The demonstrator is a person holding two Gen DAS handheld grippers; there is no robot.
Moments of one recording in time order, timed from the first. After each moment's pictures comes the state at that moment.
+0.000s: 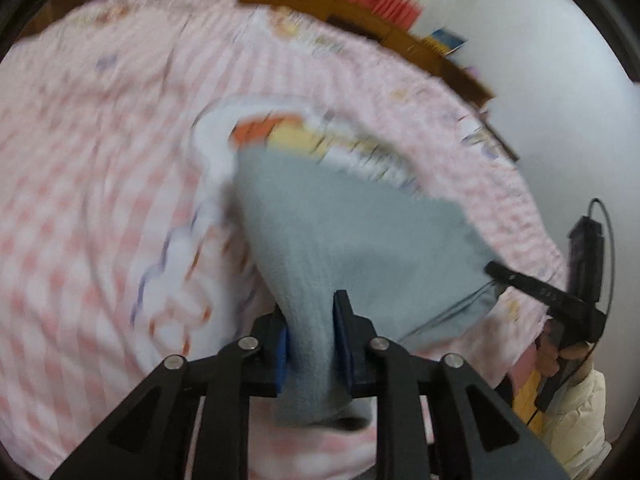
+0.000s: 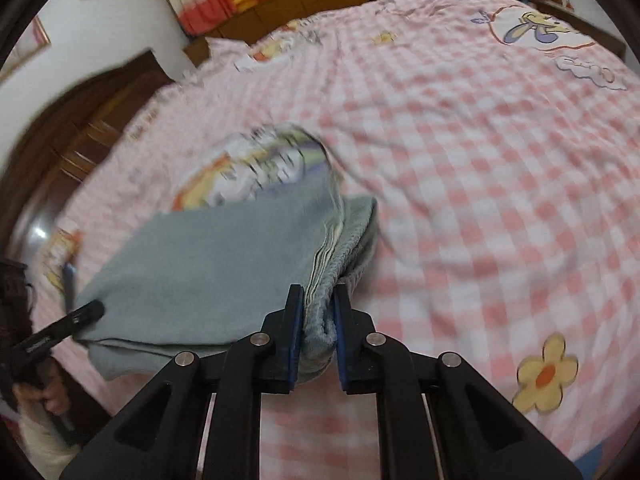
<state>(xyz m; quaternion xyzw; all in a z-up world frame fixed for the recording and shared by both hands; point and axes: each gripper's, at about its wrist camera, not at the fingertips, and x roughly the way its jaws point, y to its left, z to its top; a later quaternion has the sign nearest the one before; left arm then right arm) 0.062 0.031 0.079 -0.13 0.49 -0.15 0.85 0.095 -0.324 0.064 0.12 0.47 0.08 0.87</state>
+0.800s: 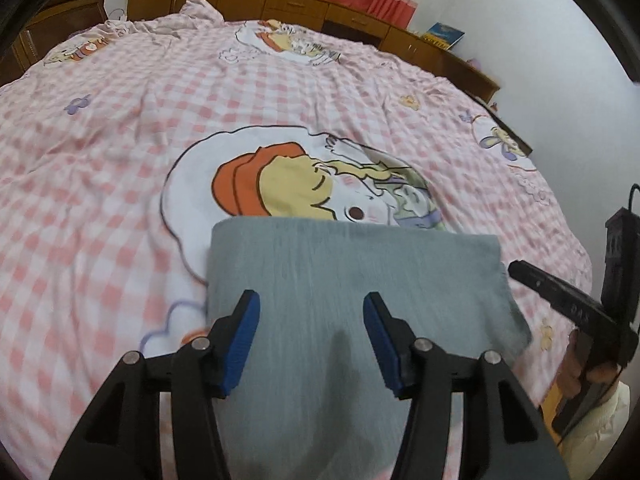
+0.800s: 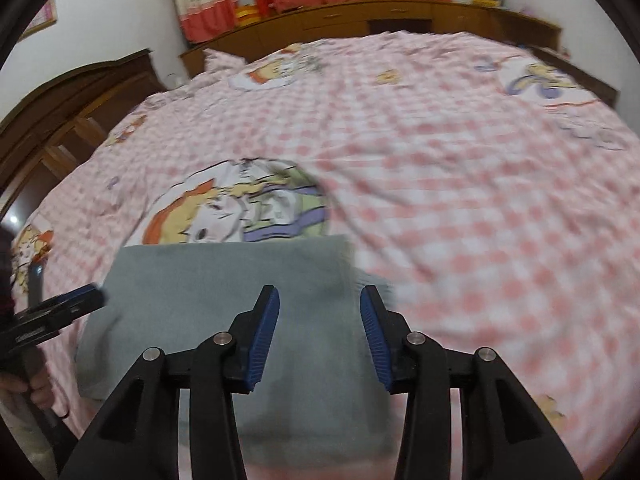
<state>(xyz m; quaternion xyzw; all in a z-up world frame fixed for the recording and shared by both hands) 0.136 -0.005 0.083 -0.08 0.46 -0.14 0.87 0.135 -0.302 0.078 0.08 0.42 0.07 0.90</state>
